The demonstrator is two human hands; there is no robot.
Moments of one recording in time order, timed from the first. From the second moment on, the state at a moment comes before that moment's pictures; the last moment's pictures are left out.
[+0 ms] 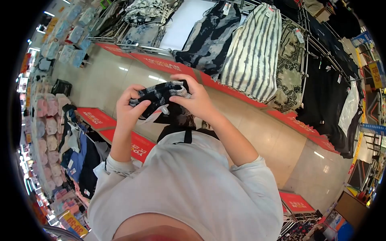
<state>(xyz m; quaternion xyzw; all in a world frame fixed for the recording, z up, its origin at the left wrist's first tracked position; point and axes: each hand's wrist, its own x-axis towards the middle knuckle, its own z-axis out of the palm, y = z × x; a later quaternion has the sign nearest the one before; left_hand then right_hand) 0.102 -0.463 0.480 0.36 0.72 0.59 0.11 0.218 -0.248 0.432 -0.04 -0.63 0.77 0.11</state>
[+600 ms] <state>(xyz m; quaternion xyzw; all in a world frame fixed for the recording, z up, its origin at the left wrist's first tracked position) -0.038 -0.364 0.532 0.45 0.65 0.60 0.10 0.124 -0.174 0.507 -0.11 -0.66 0.67 0.32</state>
